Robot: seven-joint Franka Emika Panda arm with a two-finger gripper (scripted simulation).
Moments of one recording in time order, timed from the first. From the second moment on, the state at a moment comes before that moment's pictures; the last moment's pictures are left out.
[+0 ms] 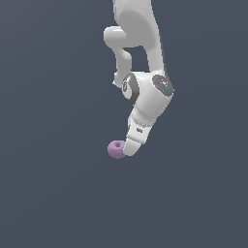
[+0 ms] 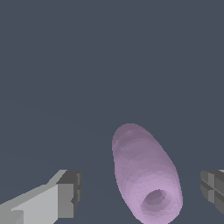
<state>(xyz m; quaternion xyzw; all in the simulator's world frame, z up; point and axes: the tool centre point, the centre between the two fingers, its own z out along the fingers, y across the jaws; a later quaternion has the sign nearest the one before) 0.017 0.021 0.136 0.78 0.60 -0.08 0.13</state>
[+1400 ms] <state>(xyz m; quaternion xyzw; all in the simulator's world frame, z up) 0.026 0.012 0.106 0.71 0.68 -0.10 0.15</state>
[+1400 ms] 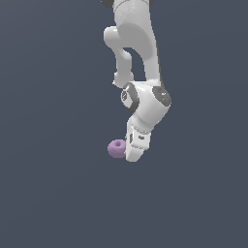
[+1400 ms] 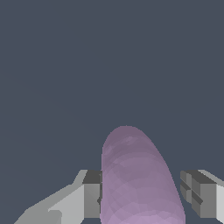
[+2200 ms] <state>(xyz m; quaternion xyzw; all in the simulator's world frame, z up) 0.032 0.001 0.110 0.71 0.68 -0.10 0.15</state>
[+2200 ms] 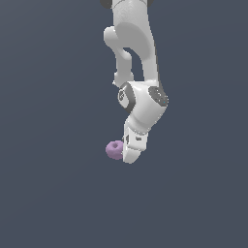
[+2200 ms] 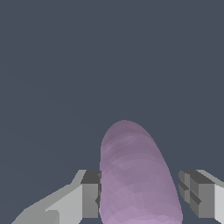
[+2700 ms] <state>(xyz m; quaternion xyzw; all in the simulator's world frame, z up) 0.064 -0.066 0.127 0.71 0.68 -0.10 0.15</state>
